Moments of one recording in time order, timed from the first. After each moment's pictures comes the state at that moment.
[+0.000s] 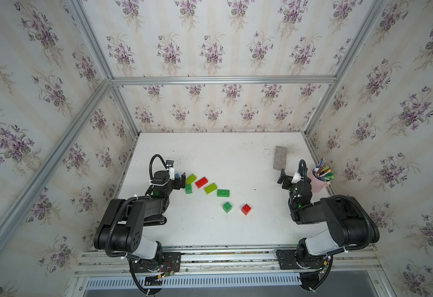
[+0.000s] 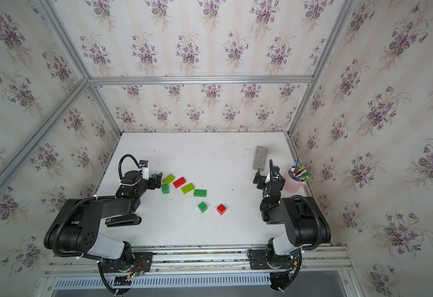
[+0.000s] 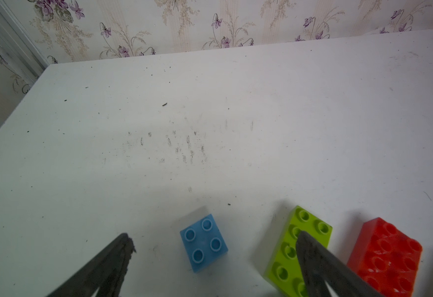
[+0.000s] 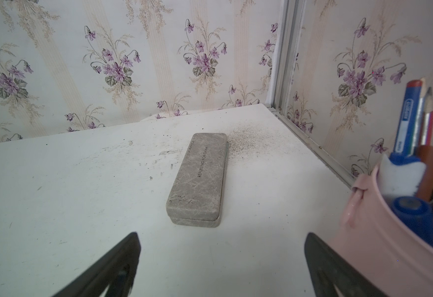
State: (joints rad) left arm -0.07 1.51 0.43 0.64 0.01 0.06; right arm 0.07 1.53 0.21 1.15 0.24 0.10
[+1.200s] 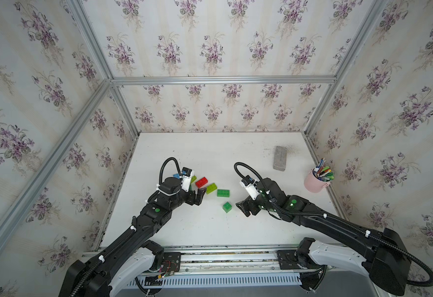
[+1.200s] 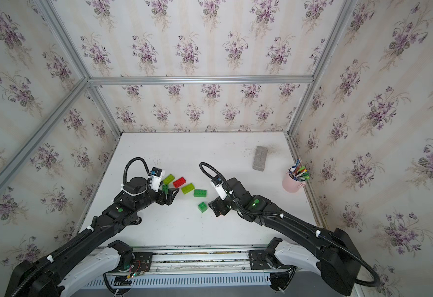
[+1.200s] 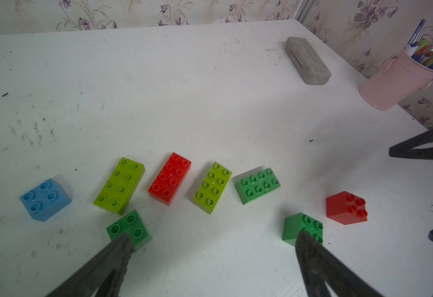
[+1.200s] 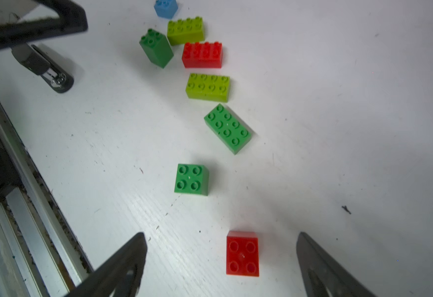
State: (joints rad) left arm -0.45 0.93 0.49 -0.10 0.12 -0.13; right arm 0.83 1.10 0.67 -0.37 -0.06 0.12
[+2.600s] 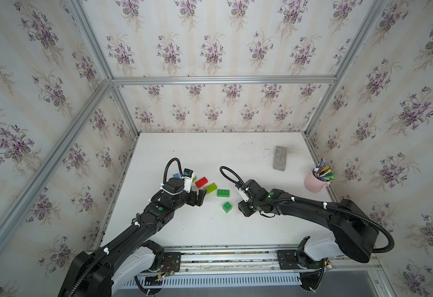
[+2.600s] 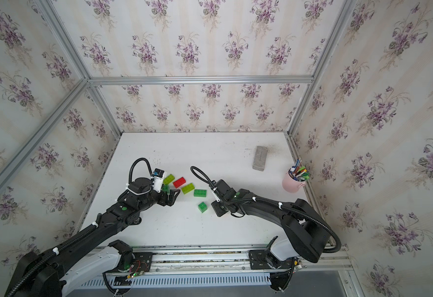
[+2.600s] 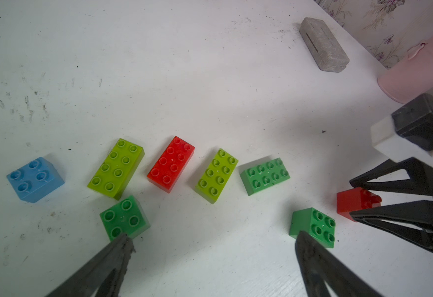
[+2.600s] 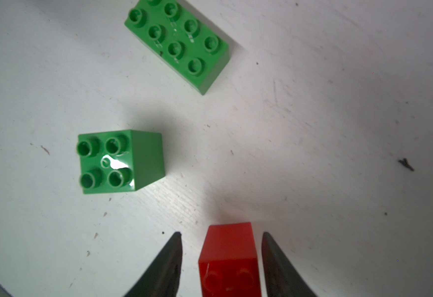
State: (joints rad) left arm -0.46 0.98 0.49 -0.10 0.09 -0.17; right arm 0.83 1.45 0.74 -0.42 0.01 0.23
